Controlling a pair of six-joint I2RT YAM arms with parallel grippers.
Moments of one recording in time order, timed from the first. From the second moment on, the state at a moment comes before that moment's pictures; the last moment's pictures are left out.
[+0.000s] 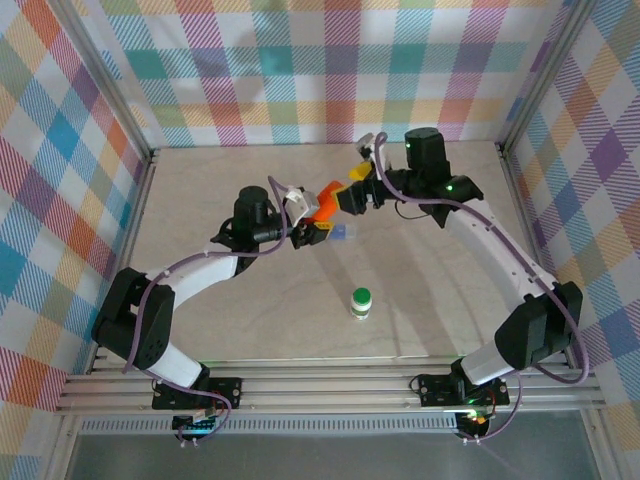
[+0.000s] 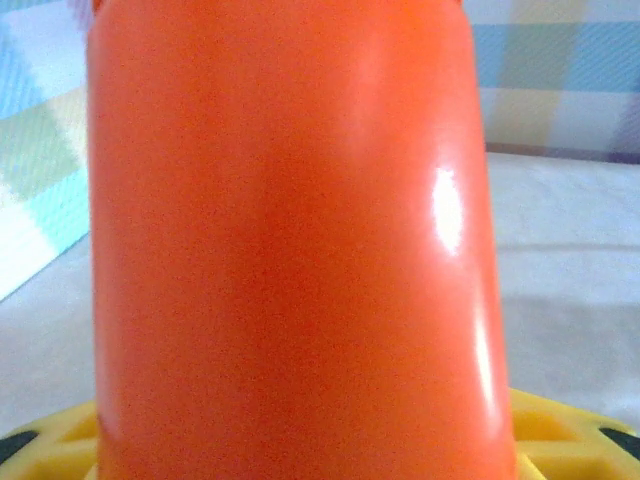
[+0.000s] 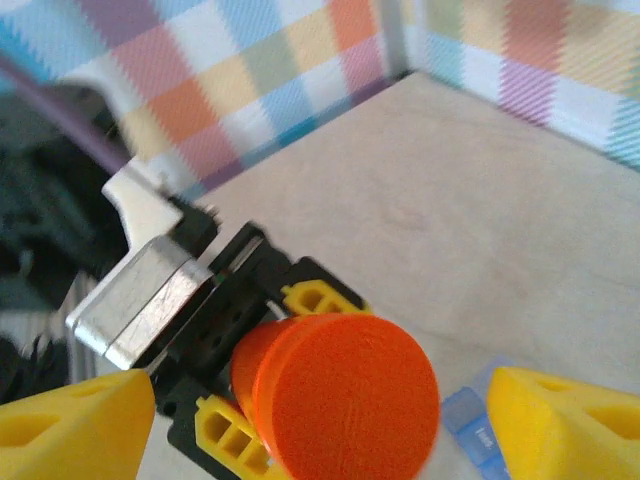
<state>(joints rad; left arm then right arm) -0.48 1.54 0.90 0.41 0.61 0.24 0.42 1.49 1.46 -0.45 -0.68 -0.02</state>
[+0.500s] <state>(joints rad) -0.52 1.61 0.87 0.61 0.35 0.04 0.49 1.62 1.46 -0.28 -0.44 0.52</state>
